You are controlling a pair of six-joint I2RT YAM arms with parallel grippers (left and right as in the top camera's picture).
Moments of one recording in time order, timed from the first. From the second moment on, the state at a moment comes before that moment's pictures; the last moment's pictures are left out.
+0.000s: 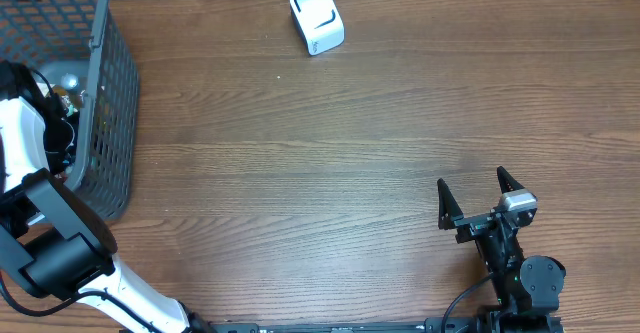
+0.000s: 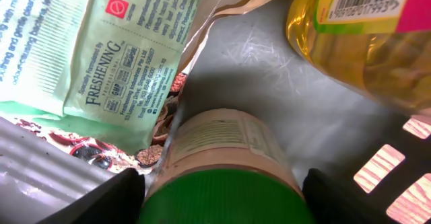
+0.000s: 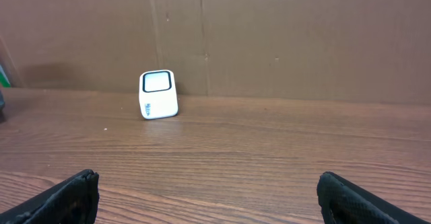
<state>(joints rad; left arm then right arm) 0.58 2.01 1.62 -1.04 -0.02 -0.02 -0.01 0.01 0.02 -0.02 -0.22 0.04</state>
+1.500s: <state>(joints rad) 0.52 1.88 2.50 -1.63 0.19 -0.23 -0.01 0.01 0.02 -0.02 -0.22 0.04</state>
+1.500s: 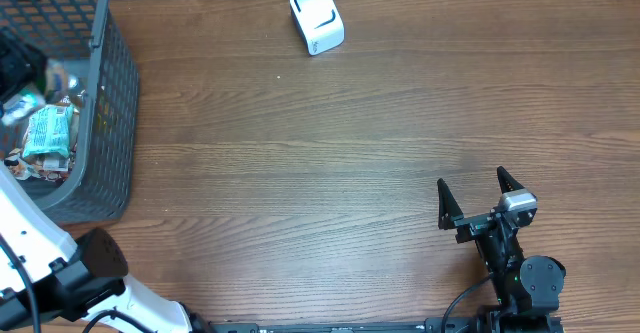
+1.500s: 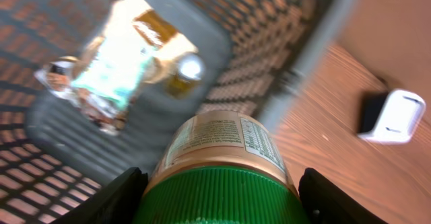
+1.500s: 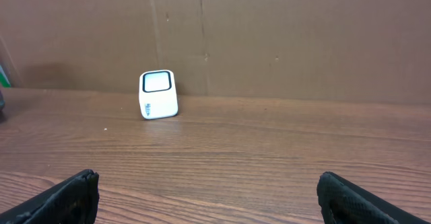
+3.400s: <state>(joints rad) -0.54 1.86 1.48 -1.01 -0.05 -0.48 -0.01 0.01 0.02 -0.02 -0.22 0.04</state>
